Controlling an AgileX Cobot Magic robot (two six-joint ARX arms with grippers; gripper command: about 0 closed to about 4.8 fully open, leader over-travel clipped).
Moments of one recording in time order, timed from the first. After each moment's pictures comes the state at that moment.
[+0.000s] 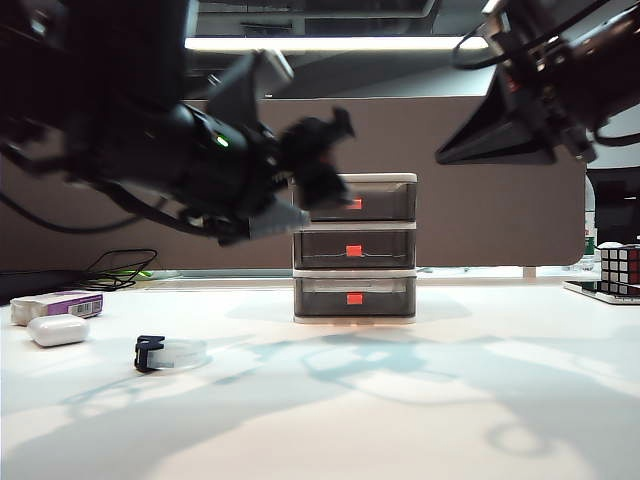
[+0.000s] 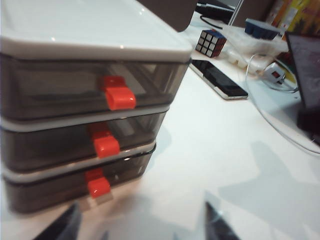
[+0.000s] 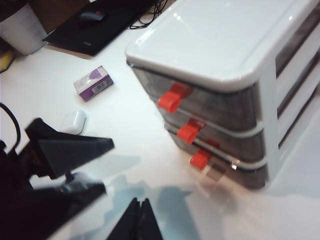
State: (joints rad) left arm -0.75 1.70 0.62 0.93 -0.05 -0.28; right arm 0.26 1.29 0.67 0.24 -0.53 0.16
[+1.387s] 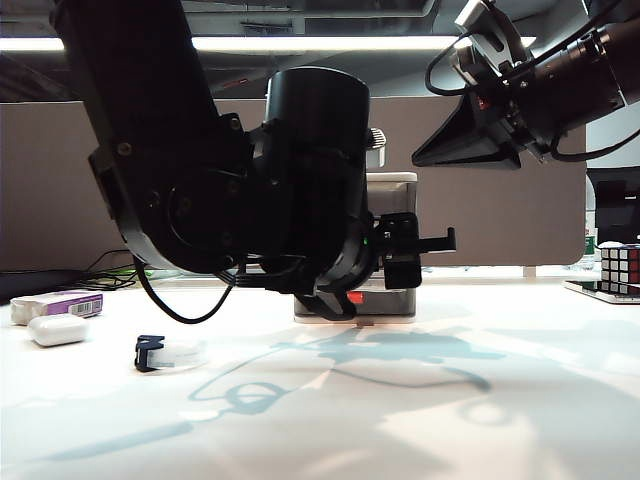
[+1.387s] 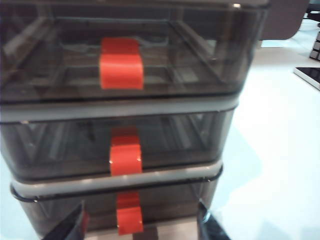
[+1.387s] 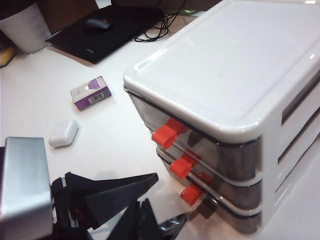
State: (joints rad) left arm -0.92 2.11 0.92 1.08 -0.67 -0.13; right arm 0.26 1.41 0.74 0.35 -0.56 0.08
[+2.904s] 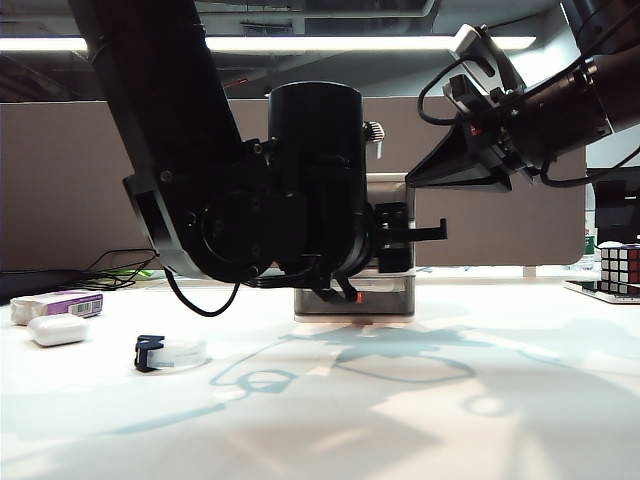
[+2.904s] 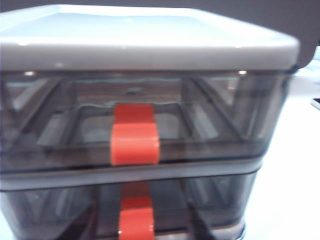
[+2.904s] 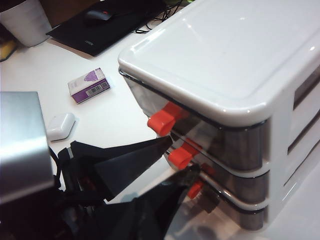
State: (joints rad) left arm -0.87 2.18 1.02 1.17 -0.67 -0.04; right arm 0.26 1.49 0.74 0.41 -0.58 0.07
